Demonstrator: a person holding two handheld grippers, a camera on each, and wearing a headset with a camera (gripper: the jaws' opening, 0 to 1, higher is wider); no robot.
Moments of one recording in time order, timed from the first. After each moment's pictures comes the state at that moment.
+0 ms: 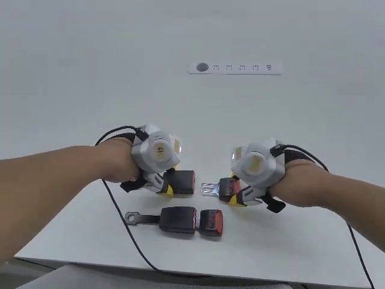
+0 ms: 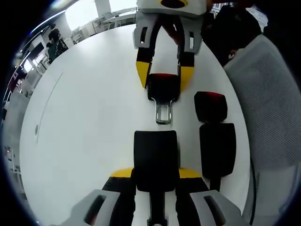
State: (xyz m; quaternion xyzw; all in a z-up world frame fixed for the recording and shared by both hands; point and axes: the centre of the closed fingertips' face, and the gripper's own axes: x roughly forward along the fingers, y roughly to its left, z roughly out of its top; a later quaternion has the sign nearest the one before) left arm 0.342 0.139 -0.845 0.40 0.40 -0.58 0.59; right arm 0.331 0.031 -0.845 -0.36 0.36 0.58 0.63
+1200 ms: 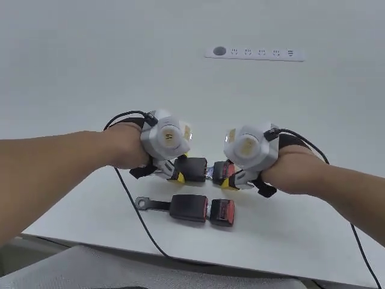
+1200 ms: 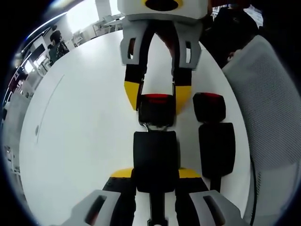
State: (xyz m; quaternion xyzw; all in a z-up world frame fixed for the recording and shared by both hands) left arm 0.341 0.137 -0.846 0.39 0.38 -0.59 0.59; right arm 0.339 0.073 -0.846 -0.36 0.34 0.59 0.64
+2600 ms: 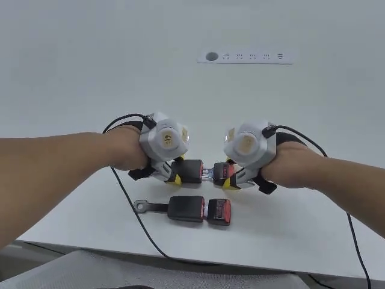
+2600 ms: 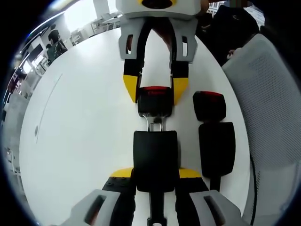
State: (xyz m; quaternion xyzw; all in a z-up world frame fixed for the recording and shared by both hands) left arm 0.339 0.136 -0.845 0.40 0.39 -0.59 0.58; right arm 0.339 0.051 -0.846 -0.36 0.35 0.59 0.63
